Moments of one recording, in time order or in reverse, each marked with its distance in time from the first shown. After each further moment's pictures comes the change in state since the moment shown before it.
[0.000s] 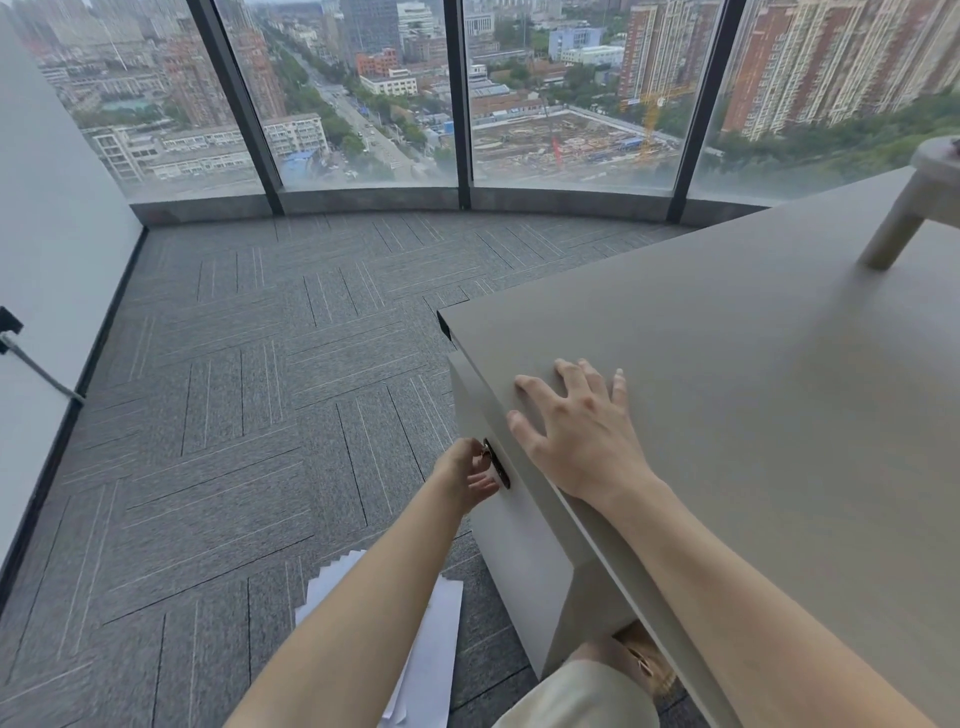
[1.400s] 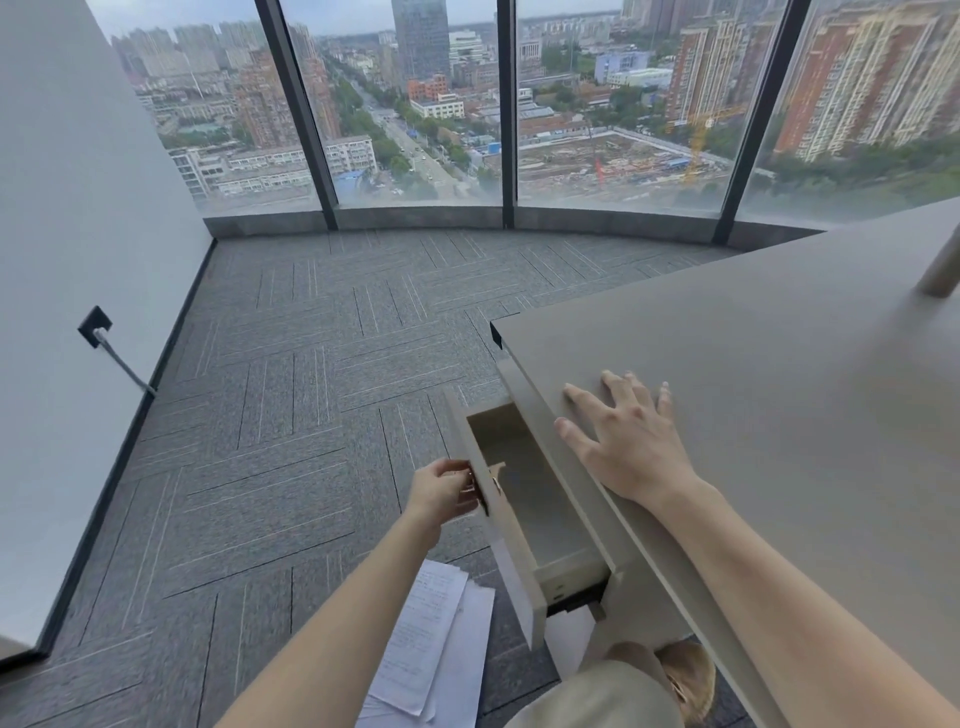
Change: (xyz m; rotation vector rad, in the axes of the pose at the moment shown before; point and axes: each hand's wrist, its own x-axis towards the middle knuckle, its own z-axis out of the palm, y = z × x) left_hand -0.043 -0.004 -0.091 0.191 0.036 0.373; right_hand -0.001 0.006 -0.001 -0.011 -0.065 -0.007
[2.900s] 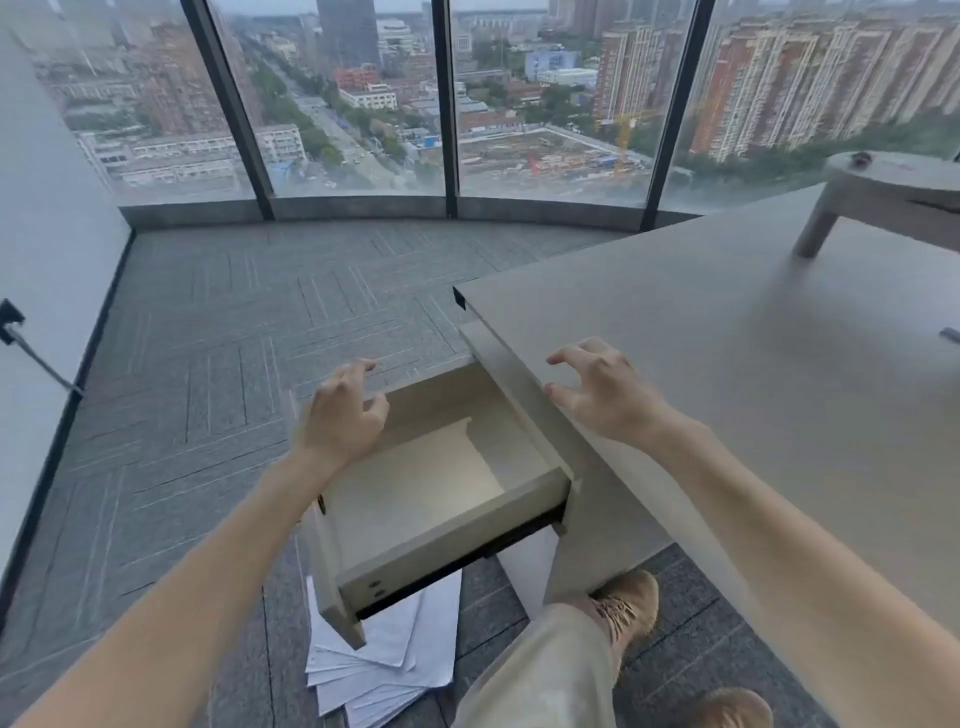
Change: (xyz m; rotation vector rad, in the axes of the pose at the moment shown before) left_hand -0.101 0.073 -0.080 1.091 0.244 0.735; right_hand -0.063 -0.011 -0.032 0.207 0.032 -0.059
